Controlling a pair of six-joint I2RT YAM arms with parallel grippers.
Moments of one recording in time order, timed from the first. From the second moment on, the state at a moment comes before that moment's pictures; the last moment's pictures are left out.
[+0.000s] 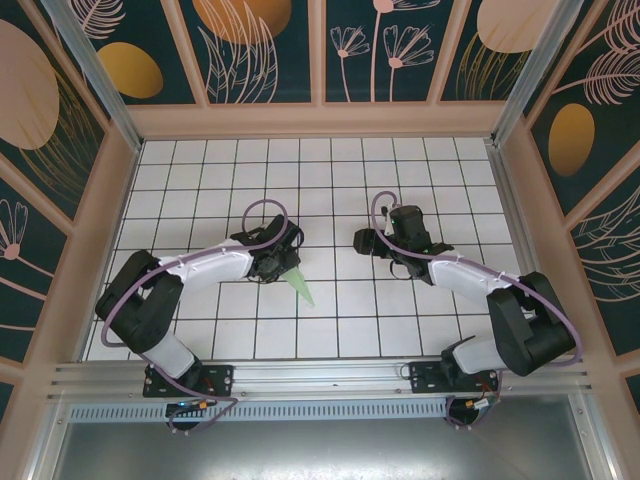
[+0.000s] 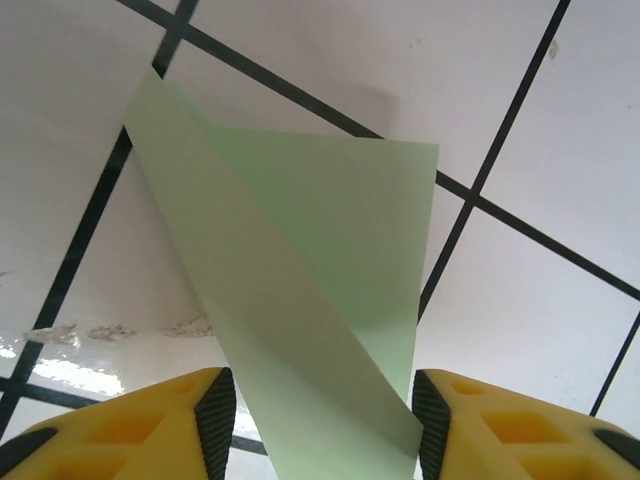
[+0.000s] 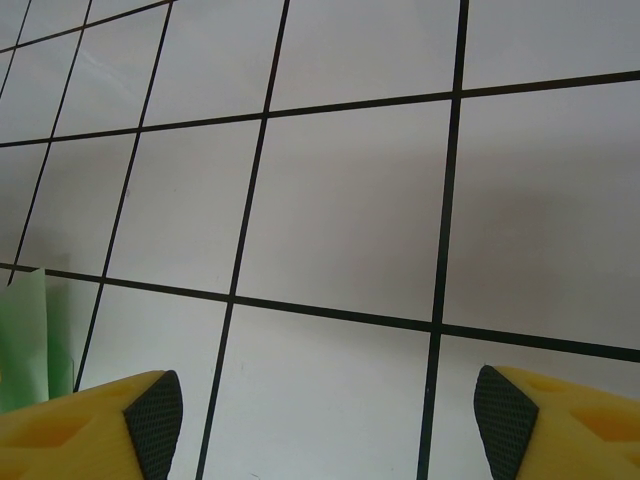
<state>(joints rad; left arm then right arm) -0.71 1.61 0.91 -0.45 -0.14 -1.21 0.47 1.39 0.65 0.01 -0.13 0.47</state>
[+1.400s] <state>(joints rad) -0.71 1.45 0.73 0.10 0.01 -1.05 0.51 1.21 0.62 -0.01 -0.24 0.60</state>
